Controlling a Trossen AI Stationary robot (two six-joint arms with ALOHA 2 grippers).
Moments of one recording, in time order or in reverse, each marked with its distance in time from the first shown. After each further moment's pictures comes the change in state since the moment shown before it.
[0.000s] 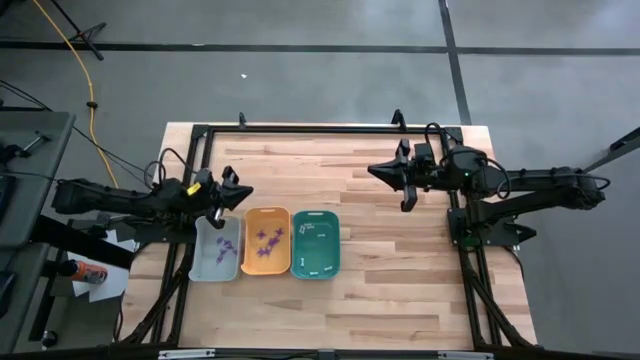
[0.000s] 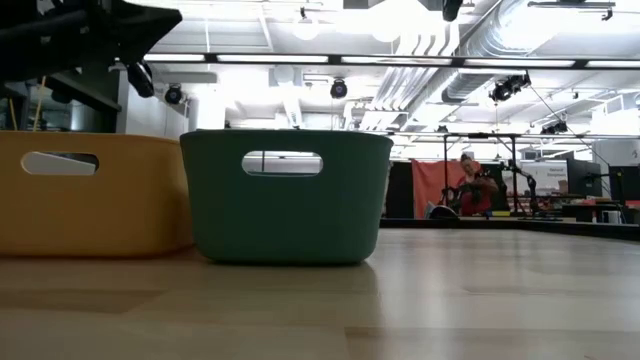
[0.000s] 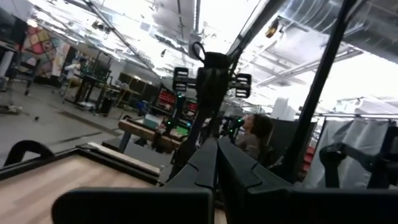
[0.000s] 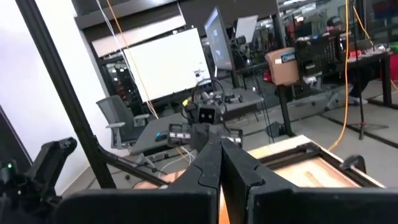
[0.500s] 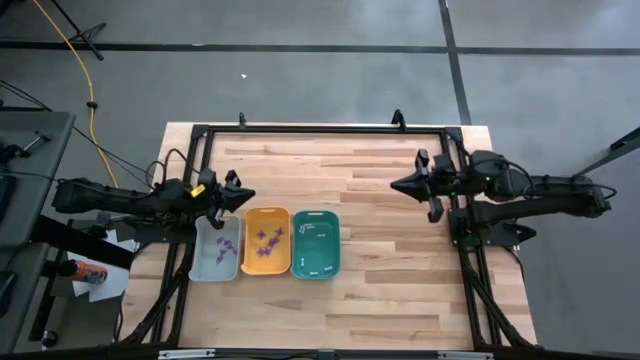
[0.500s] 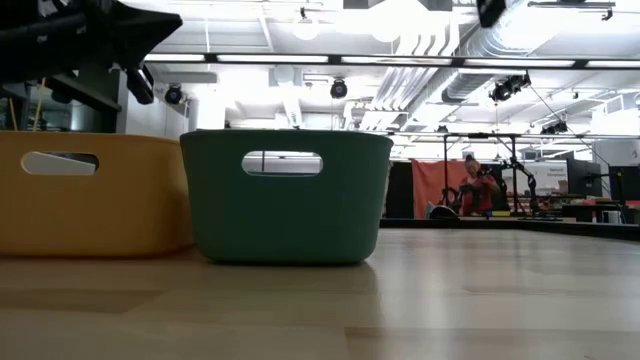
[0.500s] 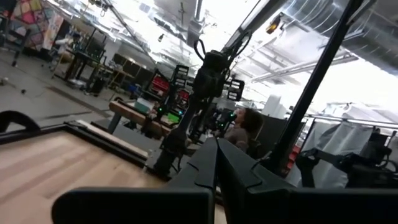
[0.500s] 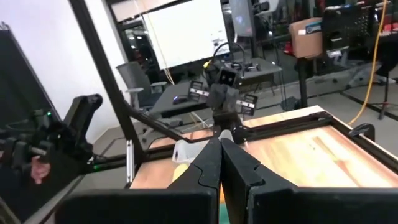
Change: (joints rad) left arm -0.018 -0.001 0.001 -0.048 0.013 -0.103; right arm 0.001 -0.251 -0.065 -0.310 -0.112 -0.033
